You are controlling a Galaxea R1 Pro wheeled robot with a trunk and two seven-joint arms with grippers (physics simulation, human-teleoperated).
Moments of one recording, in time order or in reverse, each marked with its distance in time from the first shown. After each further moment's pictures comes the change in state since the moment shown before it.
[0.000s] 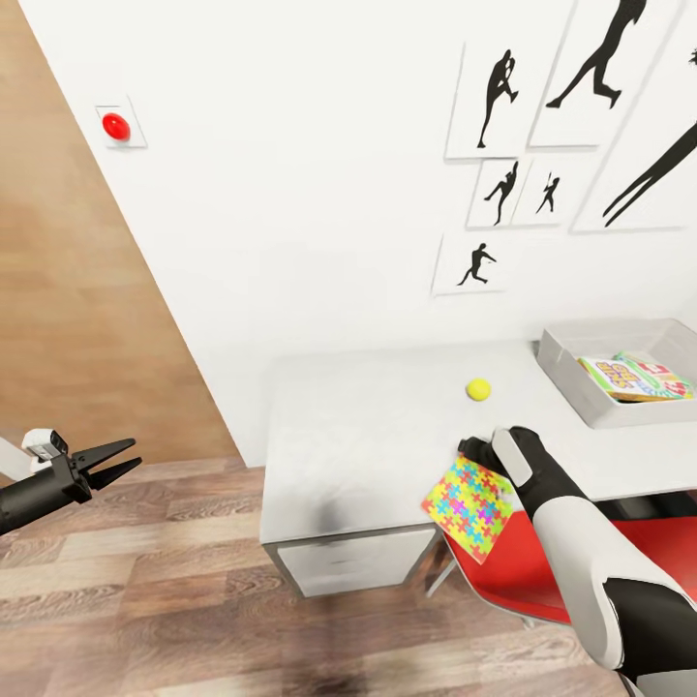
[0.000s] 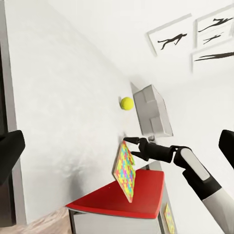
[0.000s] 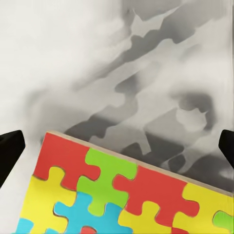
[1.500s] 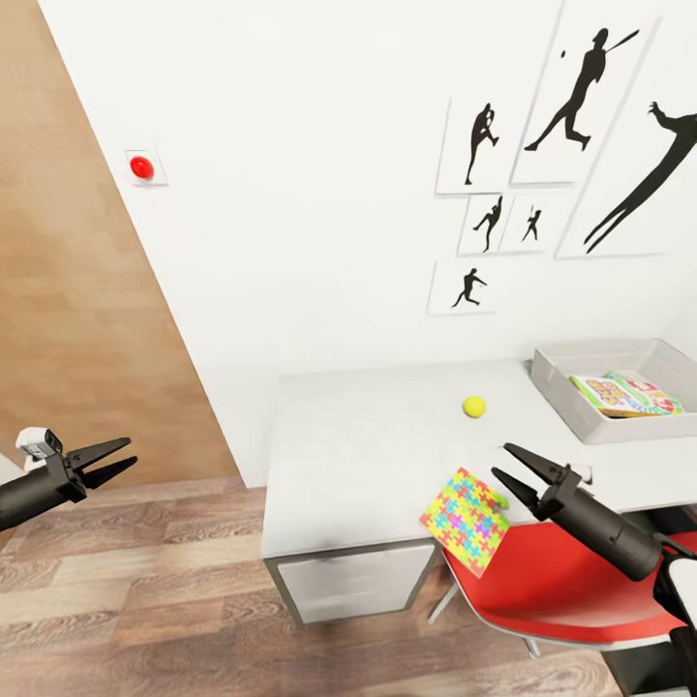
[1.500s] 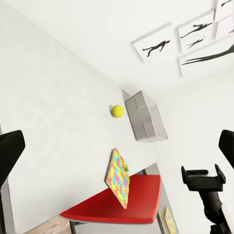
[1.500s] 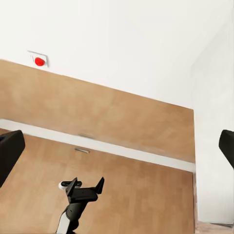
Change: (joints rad) left arm 0.000 0.018 0.000 0.003 0.009 -0.001 0.000; right arm 0.741 -0.164 -0.221 -1.005 -0.843 0.336 0.806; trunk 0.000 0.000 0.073
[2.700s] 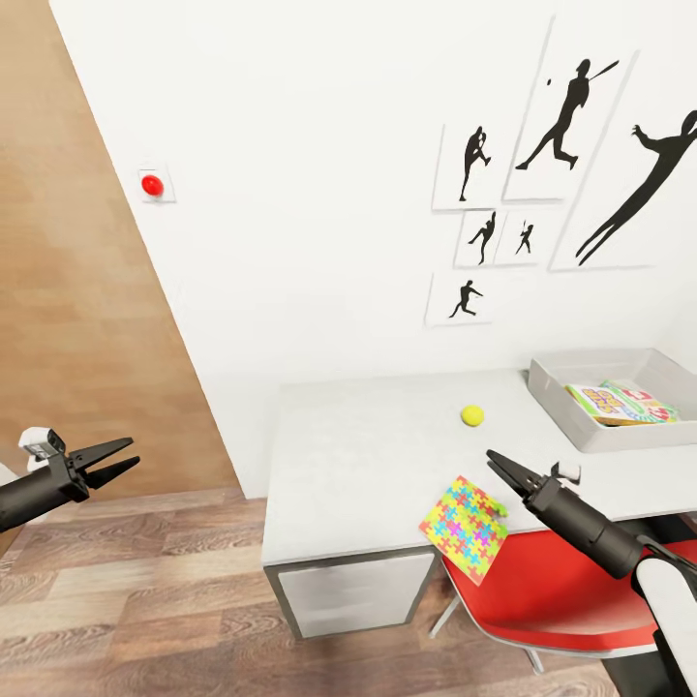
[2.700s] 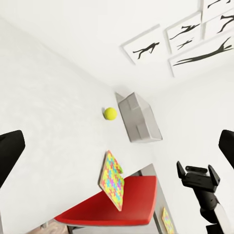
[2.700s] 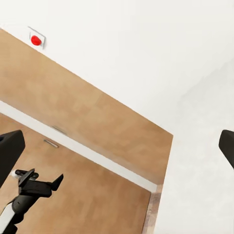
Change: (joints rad) left arm 0.000 -0.004 -0.008 -0.003 0.006 0.000 0.000; right arm 0.003 0.013 0.054 0.002 0.355 -0.225 0.236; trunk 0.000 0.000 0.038
